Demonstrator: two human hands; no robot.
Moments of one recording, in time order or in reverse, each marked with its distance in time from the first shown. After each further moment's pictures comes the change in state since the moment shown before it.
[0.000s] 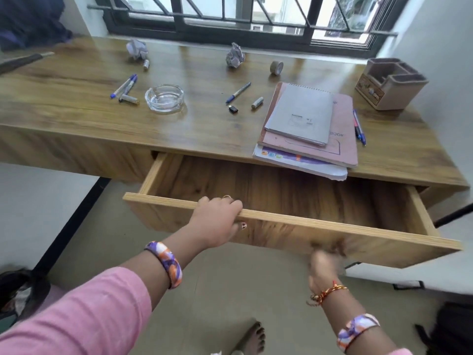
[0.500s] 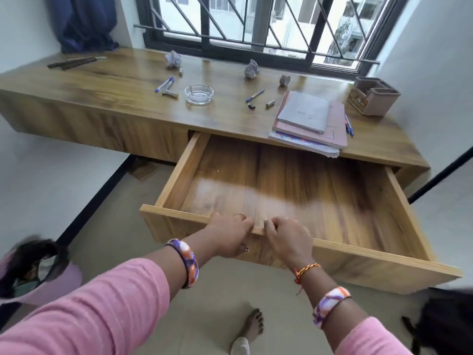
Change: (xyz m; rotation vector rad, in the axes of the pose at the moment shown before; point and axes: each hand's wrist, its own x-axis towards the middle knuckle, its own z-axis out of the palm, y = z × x) left_hand -0.147 0.033 0.020 0.020 -0.159 0.103; right_hand -0.174 0.032 -0.041 -1.075 -0.221 -1.106
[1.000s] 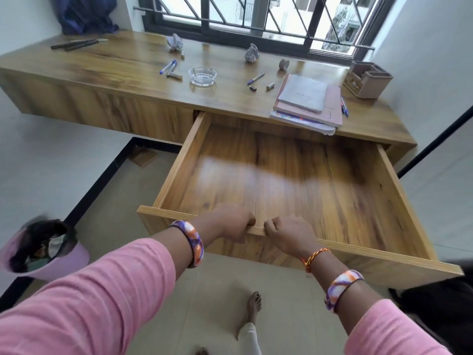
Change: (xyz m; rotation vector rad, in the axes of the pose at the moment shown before) left_hand -0.054 0.022 0.001 -0.027 -0.104 0.047; right_hand -0.066 0.000 -0.010 -0.131 -0.259 -0.175
